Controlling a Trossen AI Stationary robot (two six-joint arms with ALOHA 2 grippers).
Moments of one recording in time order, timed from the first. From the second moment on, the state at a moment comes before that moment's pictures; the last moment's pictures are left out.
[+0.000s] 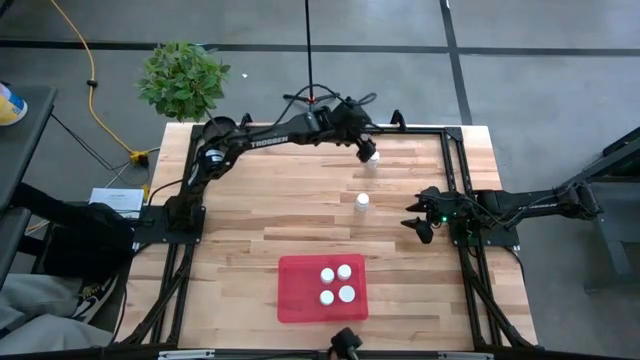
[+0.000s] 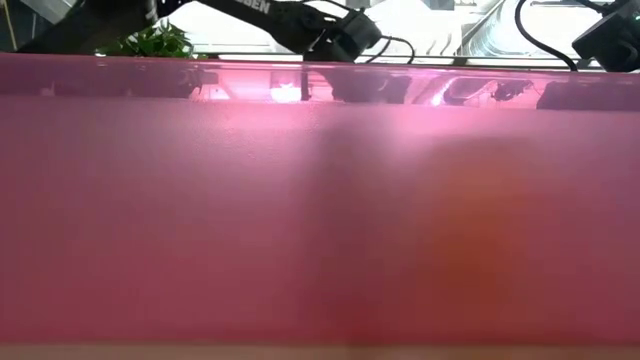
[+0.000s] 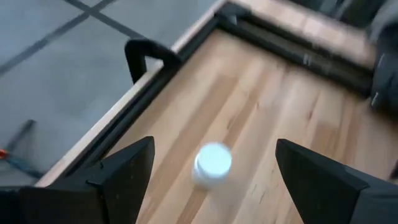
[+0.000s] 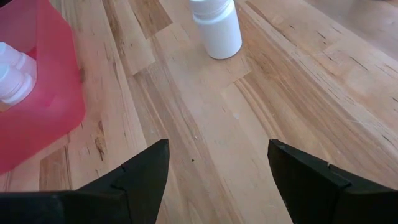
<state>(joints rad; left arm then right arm) 0.38 2.21 2.06 -0.48 -0.07 -0.17 0.02 0.39 0.15 -0.43 0.13 0.56</state>
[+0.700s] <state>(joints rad) 0.28 2.34 2.06 -0.37 -0.07 -0.11 0.02 0.39 0.15 -0.43 0.14 0.58</state>
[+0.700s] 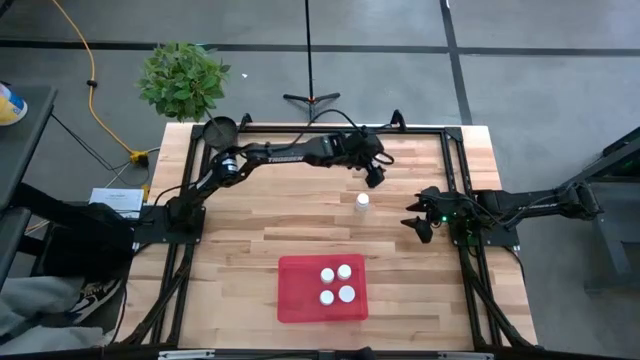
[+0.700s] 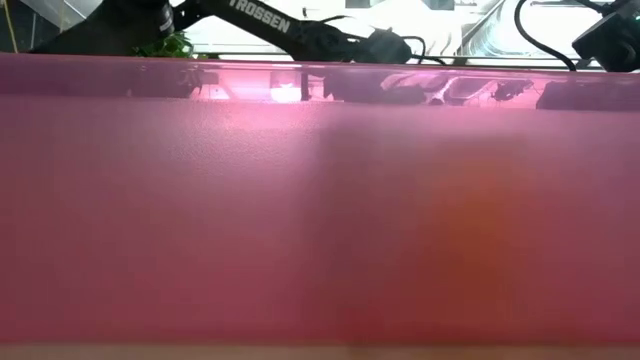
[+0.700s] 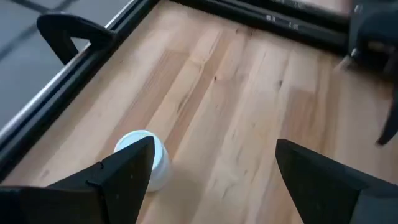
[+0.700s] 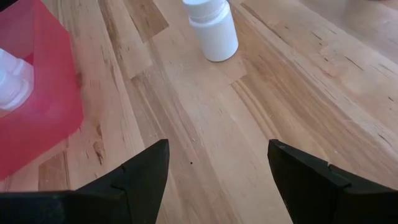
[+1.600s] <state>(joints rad) 0.32 2.37 2.06 -0.31 -0.15 -0.20 0.02 0.39 0.15 -0.43 0.14 0.58</state>
